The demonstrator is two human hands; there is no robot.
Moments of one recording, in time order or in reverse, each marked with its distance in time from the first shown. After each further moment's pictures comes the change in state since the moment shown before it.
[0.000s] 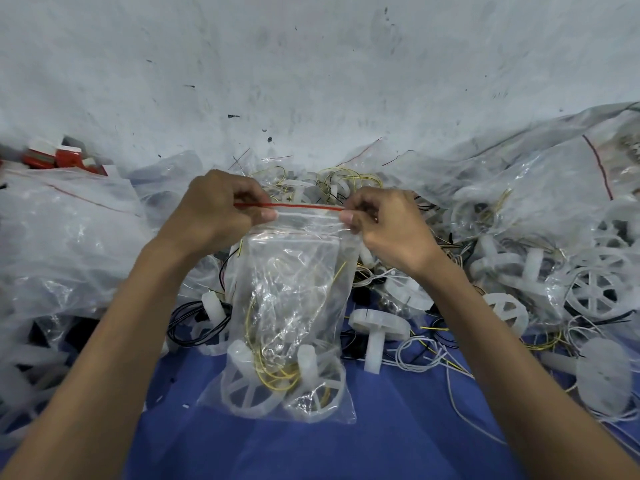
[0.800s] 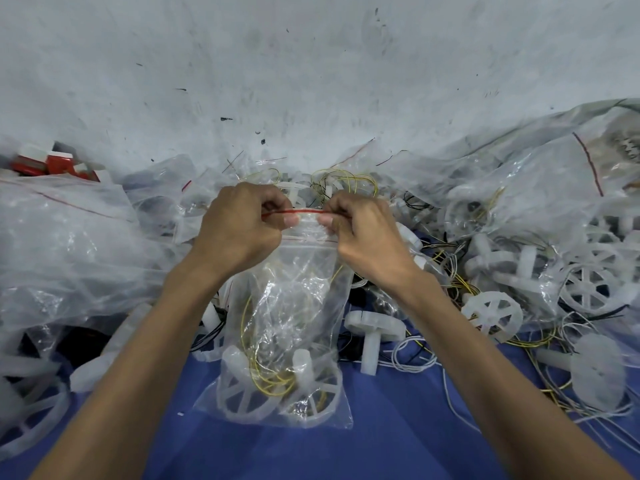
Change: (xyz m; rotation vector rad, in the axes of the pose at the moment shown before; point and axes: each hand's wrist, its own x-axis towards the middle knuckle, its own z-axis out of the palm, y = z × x) left_hand -0.006 0.022 0.027 0.116 0.053 0.127; right_hand -0.004 -0.009 0.018 -0.007 0.061 -0.076
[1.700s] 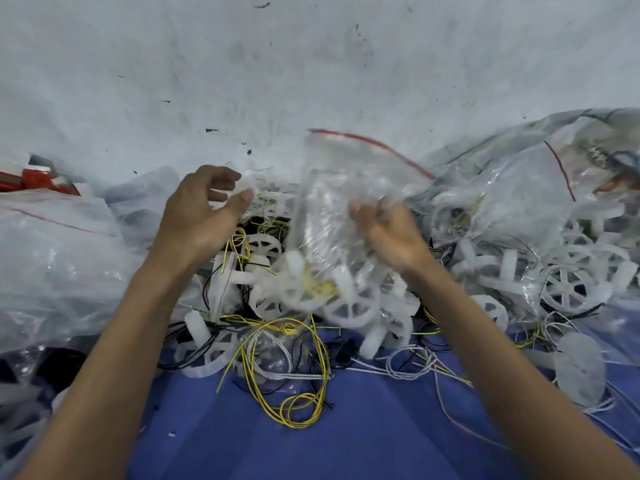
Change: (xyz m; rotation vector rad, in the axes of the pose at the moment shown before) left_hand 0.013 -0.028 -0.012 -0.318 0.196 -0.177; right_hand 0.002 0.024 -0.028 0.258 0.002 0.362
